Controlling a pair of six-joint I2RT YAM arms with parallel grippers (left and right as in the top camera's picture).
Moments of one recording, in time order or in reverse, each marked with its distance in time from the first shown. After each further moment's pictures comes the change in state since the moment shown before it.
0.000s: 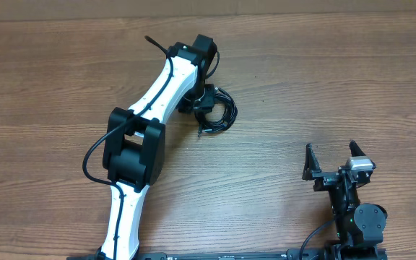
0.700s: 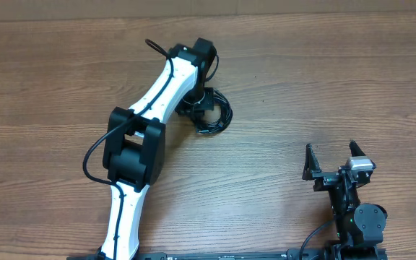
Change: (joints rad) left arm 0.011 0.002 0.053 -0.097 0.025 -0.010; right arm 0.000 0.000 0.000 0.000 0.000 0.001
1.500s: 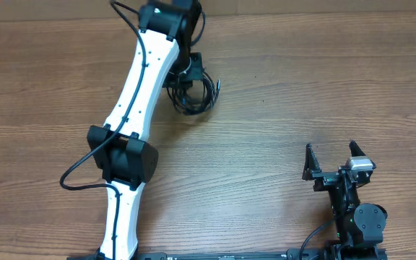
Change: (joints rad) left arm 0.036 -0.007 0.456 -0.365 -0.010 0.000; right arm 0.000 0.000 0.000 0.000 0.000 -0.001
